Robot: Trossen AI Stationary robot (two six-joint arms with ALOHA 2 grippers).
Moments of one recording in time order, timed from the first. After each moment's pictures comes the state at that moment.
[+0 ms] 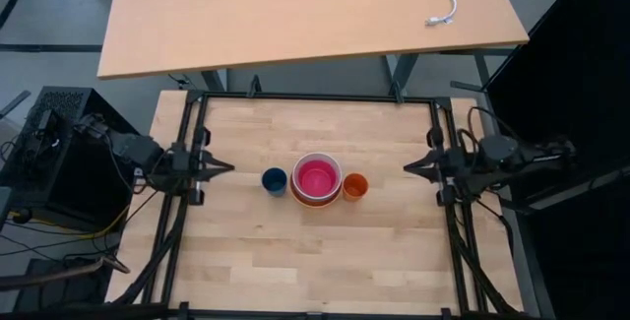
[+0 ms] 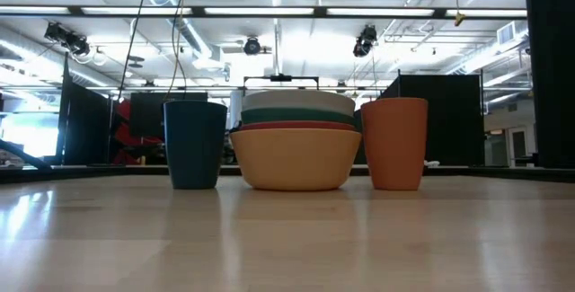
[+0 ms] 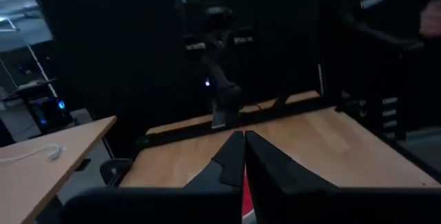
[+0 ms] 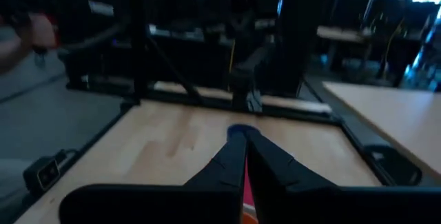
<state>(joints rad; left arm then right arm) -0.46 0.36 0.51 -0.16 -0.56 0.19 0.23 0.40 0.58 -0.24 0.16 -0.12</state>
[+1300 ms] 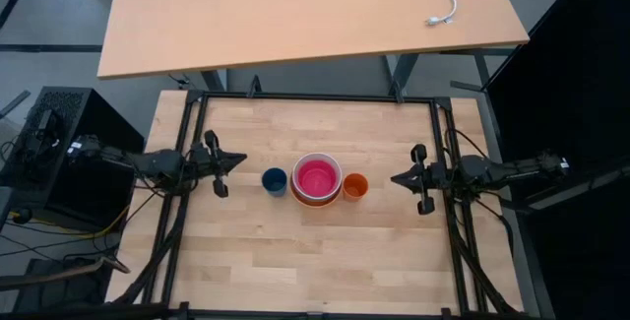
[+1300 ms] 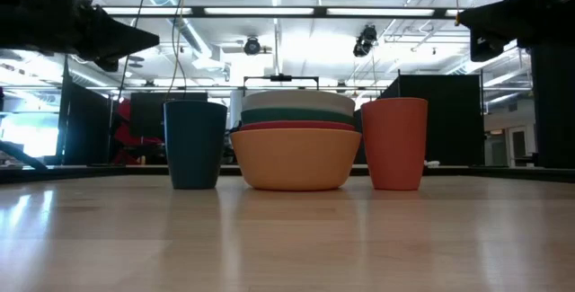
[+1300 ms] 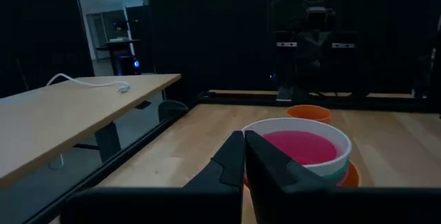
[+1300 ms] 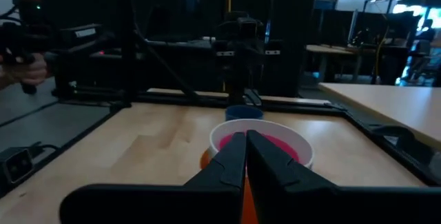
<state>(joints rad) -0.17 0.19 0.06 0.23 -0.48 0.07 0.16 0.18 0.07 0.18 0.13 -0.08</state>
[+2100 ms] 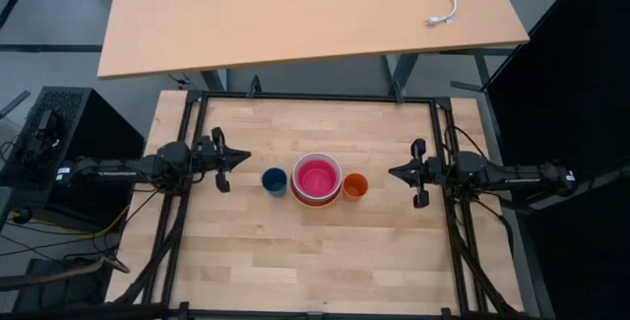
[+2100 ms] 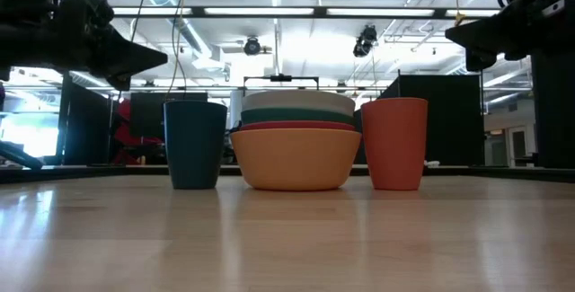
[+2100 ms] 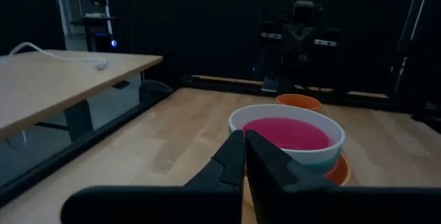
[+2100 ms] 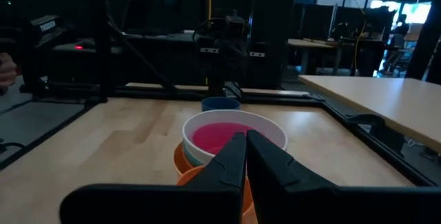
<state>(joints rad) 0.11 0.21 0.02 0.24 -0.14 -0.05 0.01 0.19 0.06 0.18 0.05 -0.06</state>
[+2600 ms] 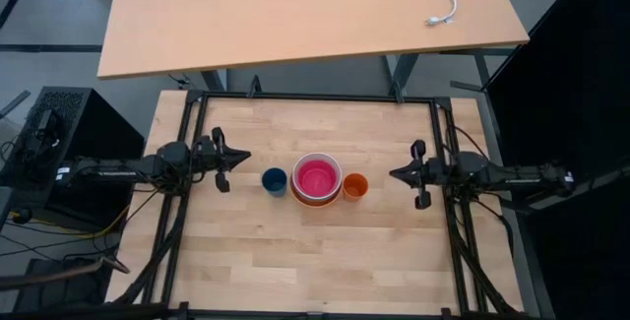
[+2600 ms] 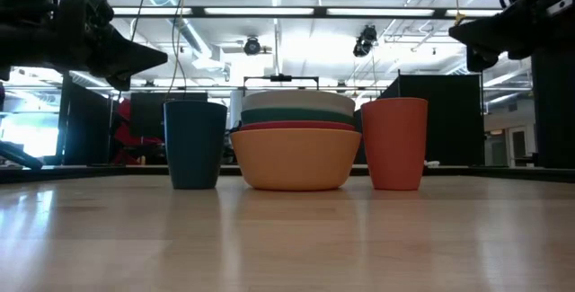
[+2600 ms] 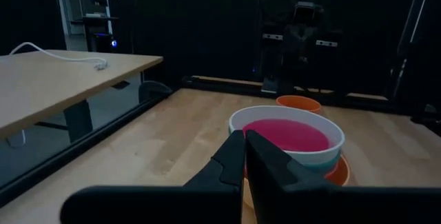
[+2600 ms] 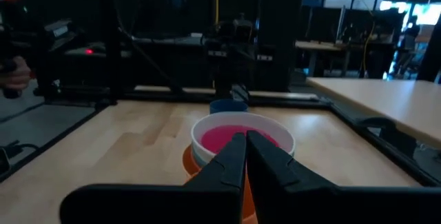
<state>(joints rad) 0.12 0.21 0.01 0.25 -0.12 -0.06 0.01 0.14 0.06 0.16 0.01 -0.07</state>
